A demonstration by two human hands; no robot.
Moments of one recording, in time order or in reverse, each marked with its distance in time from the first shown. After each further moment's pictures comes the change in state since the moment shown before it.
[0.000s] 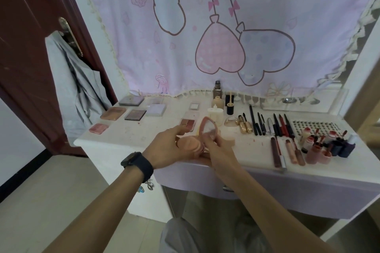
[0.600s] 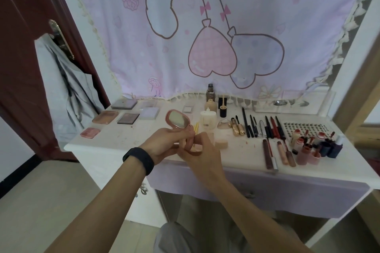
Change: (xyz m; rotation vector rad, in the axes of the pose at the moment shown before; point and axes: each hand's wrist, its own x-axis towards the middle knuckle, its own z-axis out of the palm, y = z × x) left_hand 0.024 0.010 0.001 -0.802 -0.228 -0.235; right_hand -0.003 0.016 0.012 -0.545 0.129 -0.302
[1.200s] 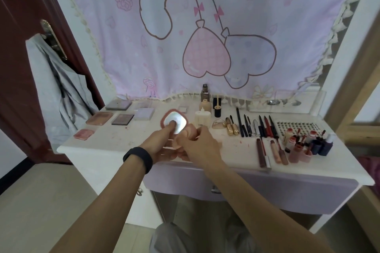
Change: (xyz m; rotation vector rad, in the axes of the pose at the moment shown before) left_hand 0.012 -0.009 0.002 -0.080 0.192 -0.164; right_hand 0.012 -0.043 -0.017 -0.035 -0.008 0.268
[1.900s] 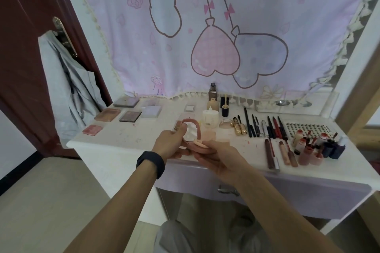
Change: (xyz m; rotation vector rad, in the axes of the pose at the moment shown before) left_hand -0.008 -0.005 0.016 0.159 0.210 0.122; right_hand -0.004 0.020 -0.031 0.697 -0.253 0.435
